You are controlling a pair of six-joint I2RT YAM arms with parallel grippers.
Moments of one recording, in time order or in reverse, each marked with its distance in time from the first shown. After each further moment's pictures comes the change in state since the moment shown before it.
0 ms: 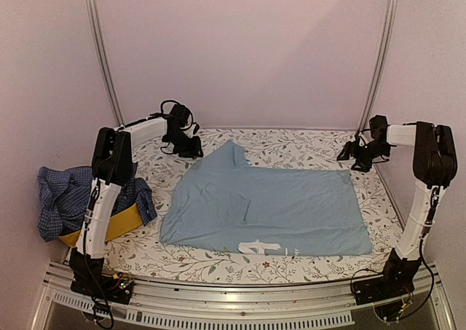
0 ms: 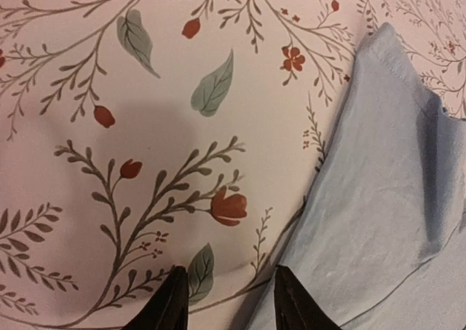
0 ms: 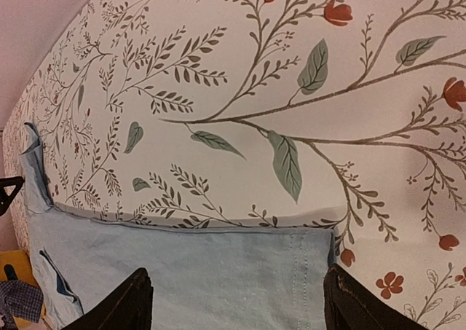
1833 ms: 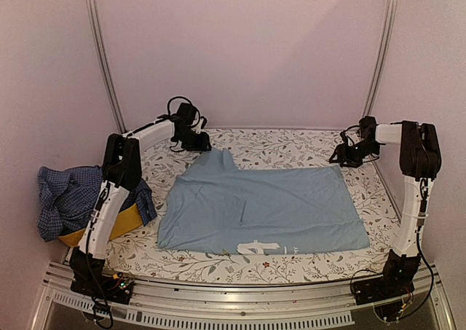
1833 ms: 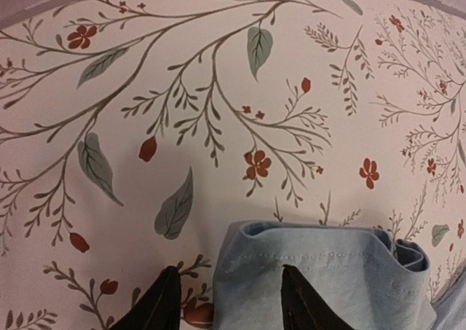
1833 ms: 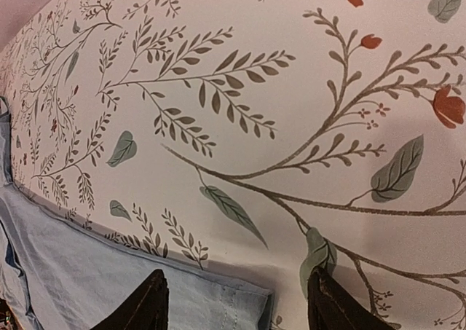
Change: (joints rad) left arm -0.026 0.127 0.193 0.083 -0.032 0.051; right arm 0.039 0.223 0.203 -0.029 -0.029 -0.277
